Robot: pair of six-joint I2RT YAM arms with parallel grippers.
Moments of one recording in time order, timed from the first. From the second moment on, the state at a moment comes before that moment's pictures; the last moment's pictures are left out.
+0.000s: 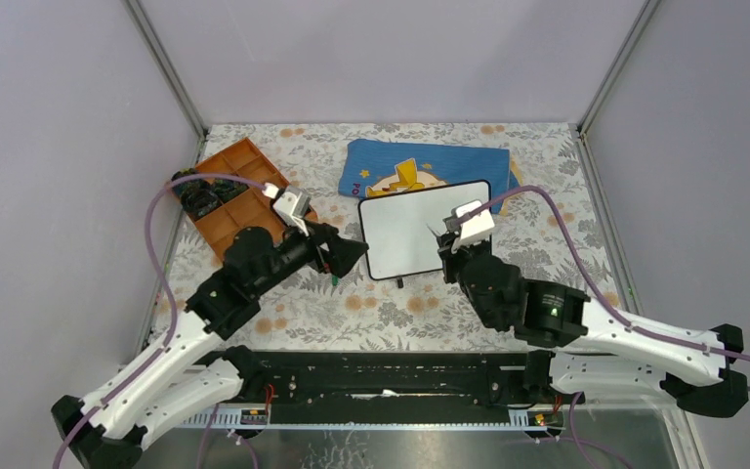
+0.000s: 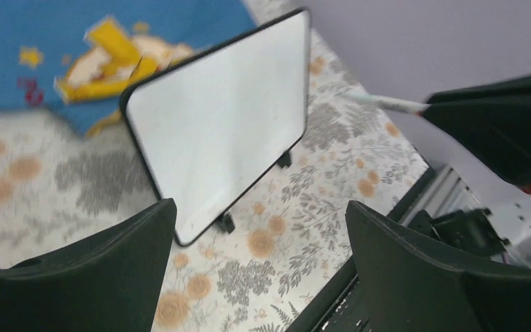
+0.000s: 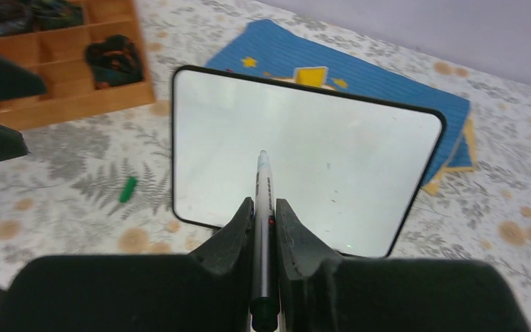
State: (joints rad) left arm -0.69 0.73 0.78 -0.14 0.15 -0.38; right arm 1.26 0.90 0.99 -0.41 0.84 0.19
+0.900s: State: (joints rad) left arm -1.14 1.64 0.91 -0.12 -0.58 -0.88; right arm 1.26 0.62 0.83 -0.50 1.14 0.36
